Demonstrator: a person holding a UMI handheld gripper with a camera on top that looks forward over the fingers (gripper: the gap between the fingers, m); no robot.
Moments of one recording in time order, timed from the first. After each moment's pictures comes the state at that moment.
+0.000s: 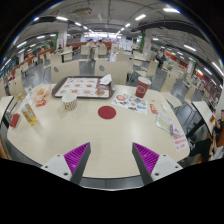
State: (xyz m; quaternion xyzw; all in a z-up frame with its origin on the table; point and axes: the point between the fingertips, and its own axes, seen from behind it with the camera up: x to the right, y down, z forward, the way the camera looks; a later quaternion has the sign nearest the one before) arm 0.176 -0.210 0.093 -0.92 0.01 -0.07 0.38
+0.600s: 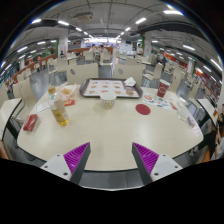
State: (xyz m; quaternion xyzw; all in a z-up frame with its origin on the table) arm -0.022 -0.241 0.081 -0.91 0.03 -0.05 0.40
